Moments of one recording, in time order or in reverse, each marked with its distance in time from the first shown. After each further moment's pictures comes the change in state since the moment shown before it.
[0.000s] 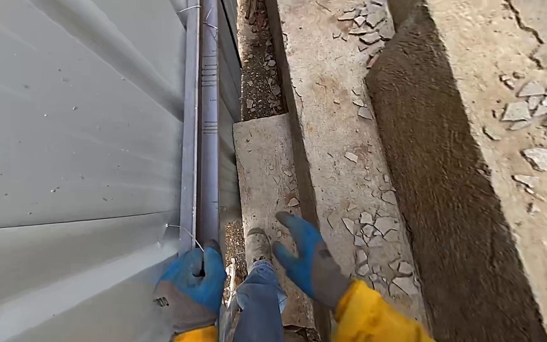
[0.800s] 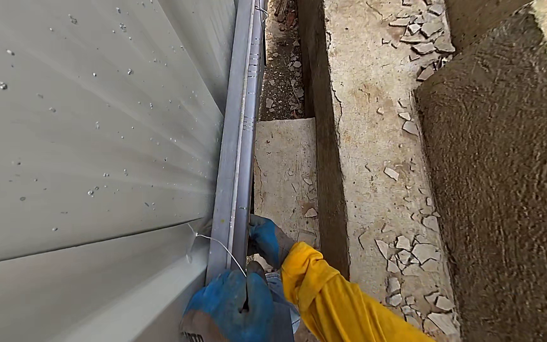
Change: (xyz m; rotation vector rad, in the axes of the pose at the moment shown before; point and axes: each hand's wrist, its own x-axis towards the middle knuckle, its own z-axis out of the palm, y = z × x) left_hand -0.004 -0.002 -0.003 -0.017 0.002 0.086; right_hand 0.119 -0.051 0.111 0.955 -0.441 0.402
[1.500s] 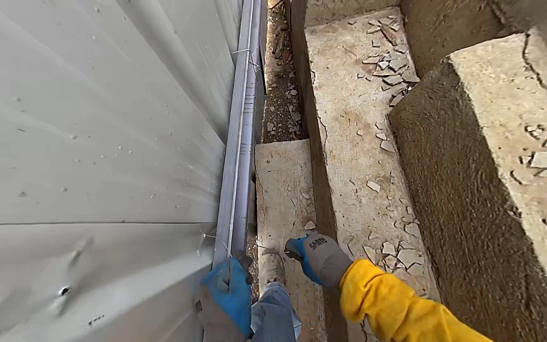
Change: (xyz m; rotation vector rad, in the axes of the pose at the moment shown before) left_hand 0.008 0.015 -0.009 -0.370 -0.140 -0.534; right_hand -0.119 -0.052 -0.066 -1.616 0.002 0.017
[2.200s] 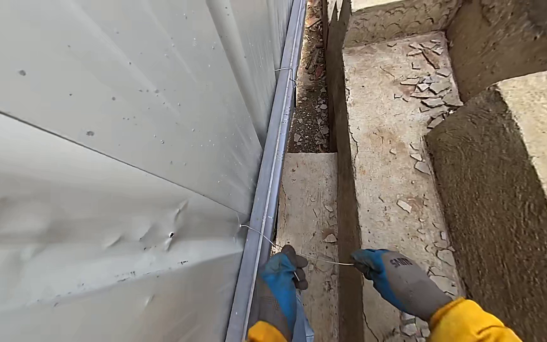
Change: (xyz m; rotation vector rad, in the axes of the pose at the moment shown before) left_hand -0.014 0.025 0.020 -0.771 -0.276 -0.461; right_hand -0.054 0.061 0.005 0.055 0.193 0.064
